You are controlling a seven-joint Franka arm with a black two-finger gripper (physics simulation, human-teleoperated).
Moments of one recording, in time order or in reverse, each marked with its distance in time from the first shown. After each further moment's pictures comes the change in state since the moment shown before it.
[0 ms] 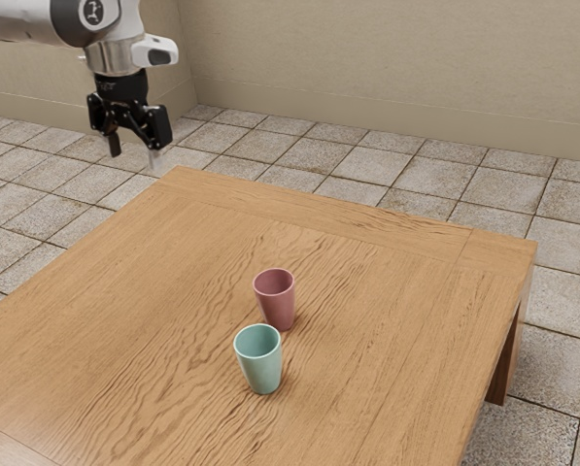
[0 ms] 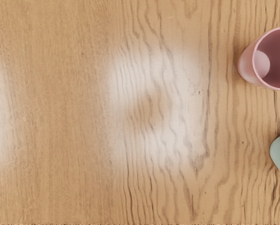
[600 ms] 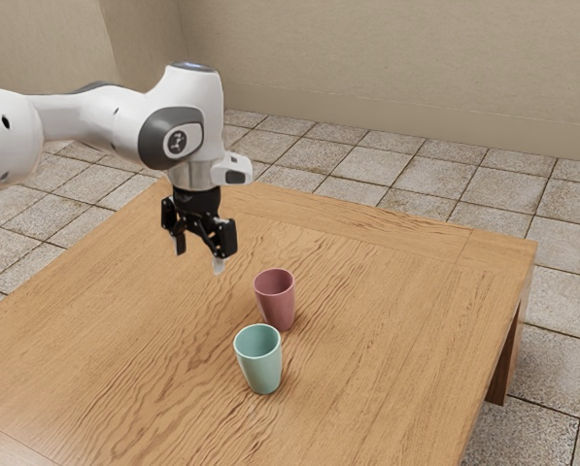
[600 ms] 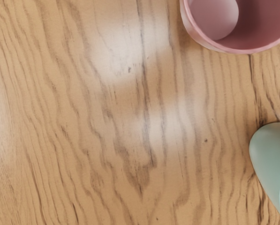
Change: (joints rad) arm -0.097 0.038 -0.078 -0.380 0.016 0.321 -0.095
